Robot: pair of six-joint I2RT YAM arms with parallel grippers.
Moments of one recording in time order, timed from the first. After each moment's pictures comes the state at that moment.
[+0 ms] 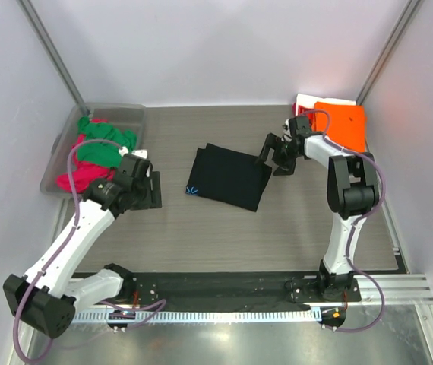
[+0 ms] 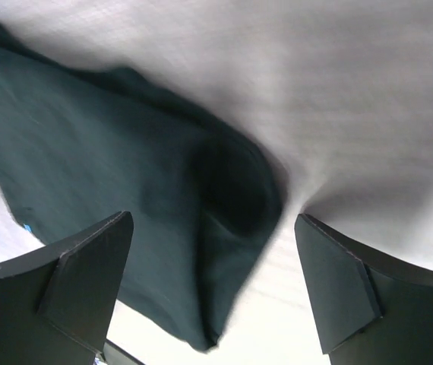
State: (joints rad) left arm -0.43 1.07 1.05 -0.98 -0.21 -0.41; right arm 0.13 2.01 1.40 -0.48 -0.40 0.48
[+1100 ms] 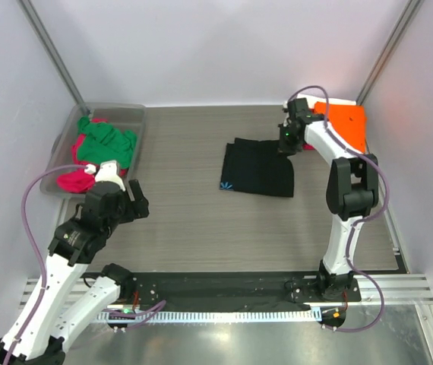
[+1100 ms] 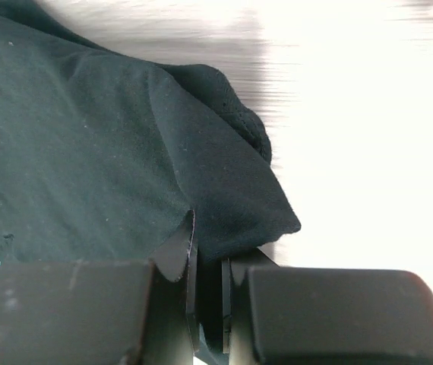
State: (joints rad) left arm -0.43 0.66 0.91 -0.91 -0.28 -0.47; right arm 0.18 2.04 1.65 -0.68 -0.11 0.23
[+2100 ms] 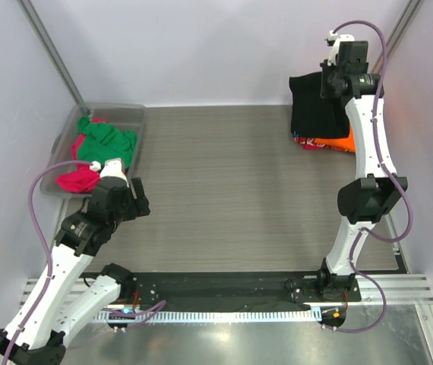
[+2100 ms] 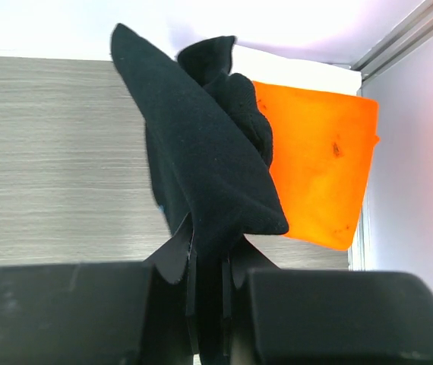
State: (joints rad) left arm -0.43 0.71 0.91 -0.91 -0.31 -0.48; right arm 0.02 1.93 2.25 -0.86 0.09 -0.08
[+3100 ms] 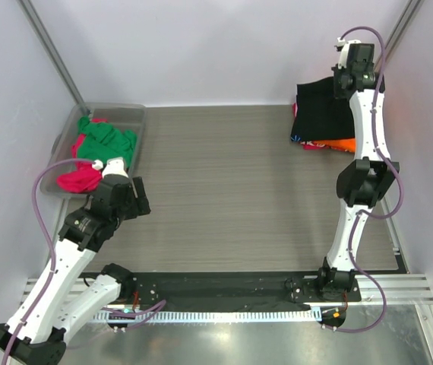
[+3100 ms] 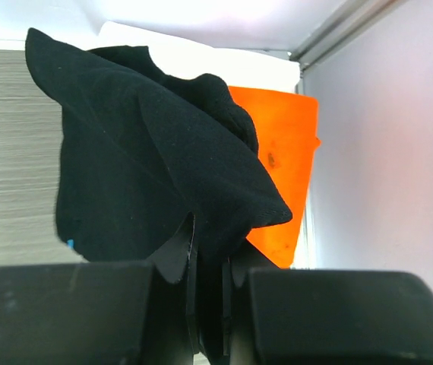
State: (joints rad) left arm -0.43 0.75 0.91 -0.91 -0.33 -0.48; right arm -0.09 2.17 2.44 -0.87 0.13 -0.21
